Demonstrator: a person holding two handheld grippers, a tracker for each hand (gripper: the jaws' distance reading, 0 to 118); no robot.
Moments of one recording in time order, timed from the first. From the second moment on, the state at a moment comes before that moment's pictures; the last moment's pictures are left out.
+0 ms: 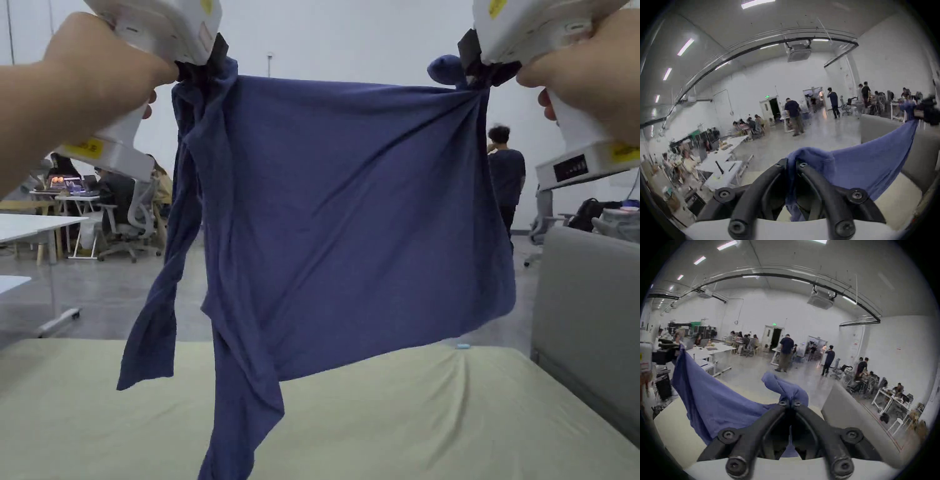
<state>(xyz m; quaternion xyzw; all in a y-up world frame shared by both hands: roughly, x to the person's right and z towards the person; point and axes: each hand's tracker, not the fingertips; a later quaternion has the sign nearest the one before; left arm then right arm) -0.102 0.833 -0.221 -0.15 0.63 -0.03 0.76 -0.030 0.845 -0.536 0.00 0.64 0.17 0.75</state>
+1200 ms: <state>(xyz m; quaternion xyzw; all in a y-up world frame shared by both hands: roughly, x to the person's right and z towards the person) -0.153 0.361 -0.222 -0.47 0.46 0.09 0.75 -0.064 0.356 -0.637 -0.32 0.60 0.29 0.68</state>
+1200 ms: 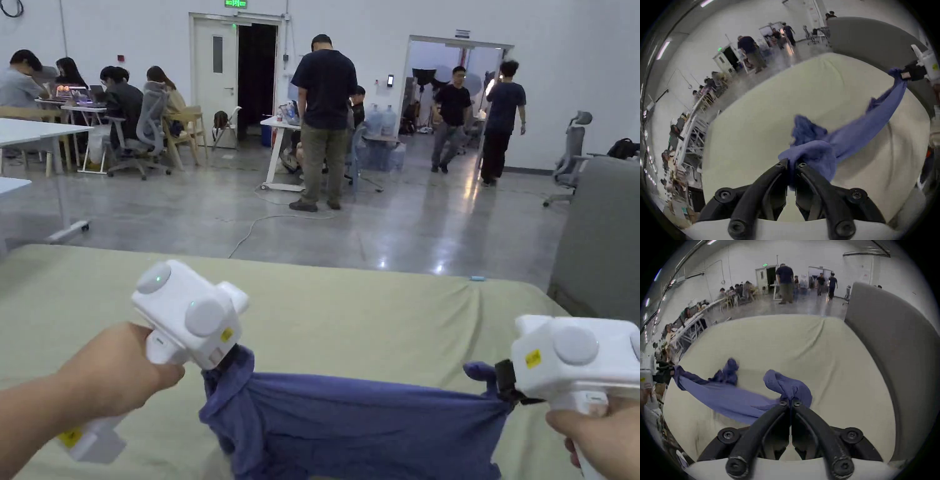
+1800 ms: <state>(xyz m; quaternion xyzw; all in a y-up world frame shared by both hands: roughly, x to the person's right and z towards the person) 0.192 0.278 -0.160 -0.56 0.33 0.16 0.74 0.266 0.262 -0.612 -0.38 0.62 0.33 0.60</state>
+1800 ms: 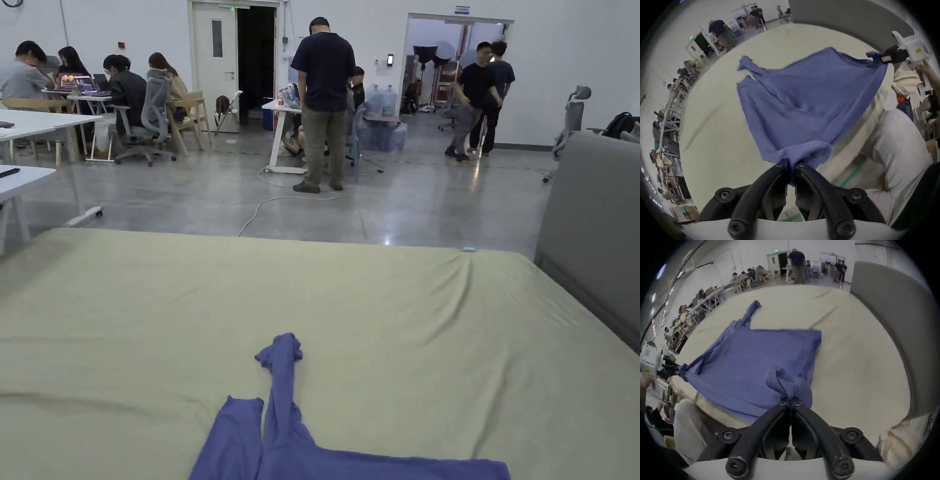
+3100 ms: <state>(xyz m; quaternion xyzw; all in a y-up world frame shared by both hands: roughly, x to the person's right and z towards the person) 0.203 0.228 -0.133 -0.39 0.41 0.43 0.70 0.282 0.237 -0.585 -0.42 0.63 0.30 0.58</state>
